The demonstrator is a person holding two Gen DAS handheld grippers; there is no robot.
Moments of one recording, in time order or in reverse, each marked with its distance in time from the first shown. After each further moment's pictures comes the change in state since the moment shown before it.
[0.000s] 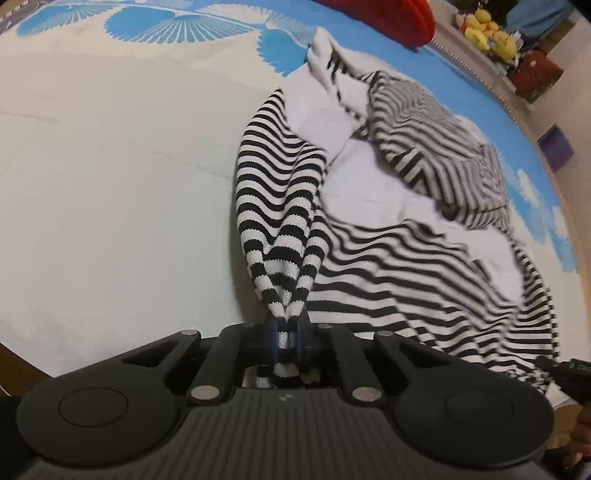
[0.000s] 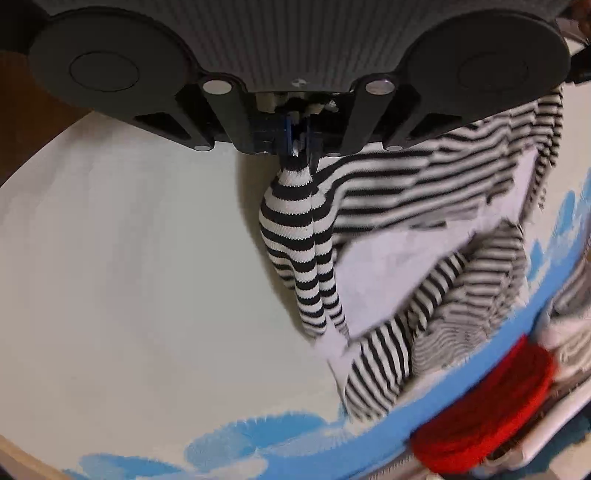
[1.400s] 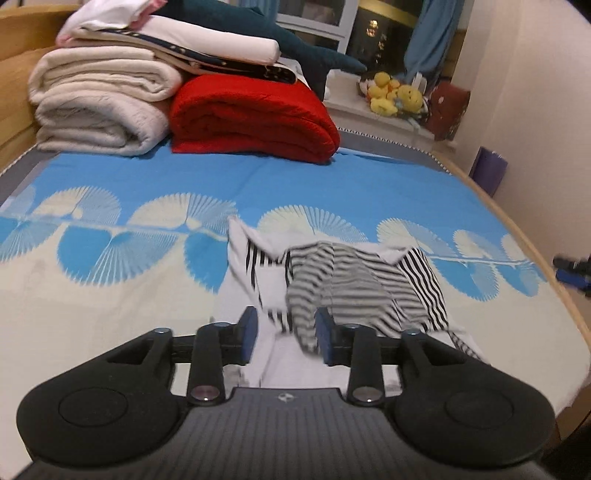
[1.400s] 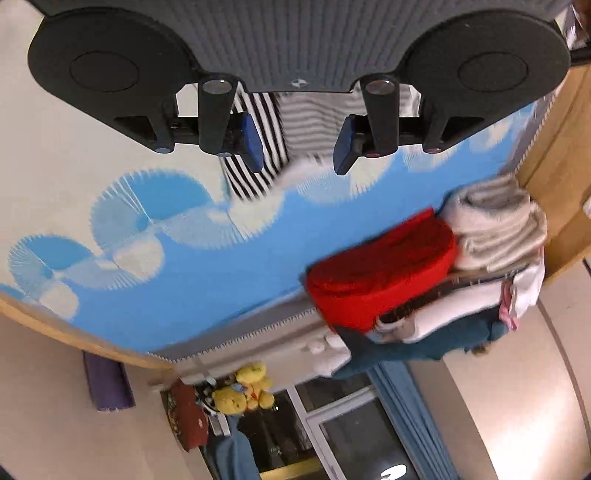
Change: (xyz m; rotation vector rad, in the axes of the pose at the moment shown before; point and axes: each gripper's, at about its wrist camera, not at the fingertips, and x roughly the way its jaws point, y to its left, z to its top) left arm -0.128 -0.073 0.095 0.319 -0.372 -0.046; right arm -0.124 0.075 0.115 -0.156 -0.415 0.204
